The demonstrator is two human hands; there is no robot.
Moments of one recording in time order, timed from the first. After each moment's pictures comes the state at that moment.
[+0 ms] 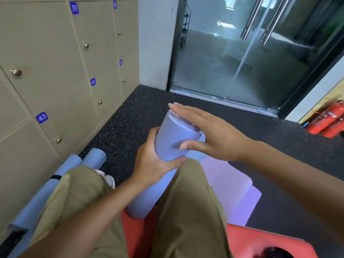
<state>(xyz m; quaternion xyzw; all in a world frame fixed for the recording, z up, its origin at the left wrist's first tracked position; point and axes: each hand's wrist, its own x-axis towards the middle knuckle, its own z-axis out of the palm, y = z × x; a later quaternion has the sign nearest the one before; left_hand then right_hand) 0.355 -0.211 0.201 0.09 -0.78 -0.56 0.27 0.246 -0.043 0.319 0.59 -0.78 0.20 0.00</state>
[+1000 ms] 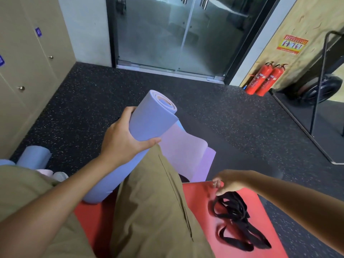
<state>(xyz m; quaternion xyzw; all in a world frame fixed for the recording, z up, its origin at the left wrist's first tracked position) 0.324 -0.161 0.195 0.01 -0.86 -0.47 0.19 0.261 0.219 0.130 0.18 -0.87 -0.10 -0.45</state>
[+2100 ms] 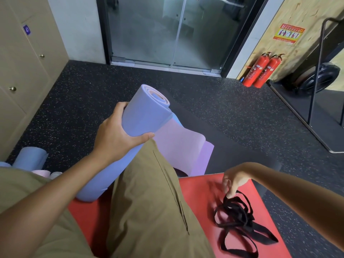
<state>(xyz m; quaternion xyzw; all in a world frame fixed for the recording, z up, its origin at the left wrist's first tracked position) 0.321 -0.155 0.194 0.01 -0.87 -0.46 0.18 0.254 0.252 0.122 0.13 -0.80 -0.08 -0.58</state>
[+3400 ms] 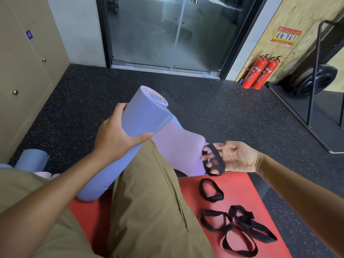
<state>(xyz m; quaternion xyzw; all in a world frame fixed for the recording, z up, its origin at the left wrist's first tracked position) 0.324 -0.156 0.195 0.01 -0.87 -0.46 0.18 0.262 0.233 0.185 -0.02 -0.55 0.66 -0.51</state>
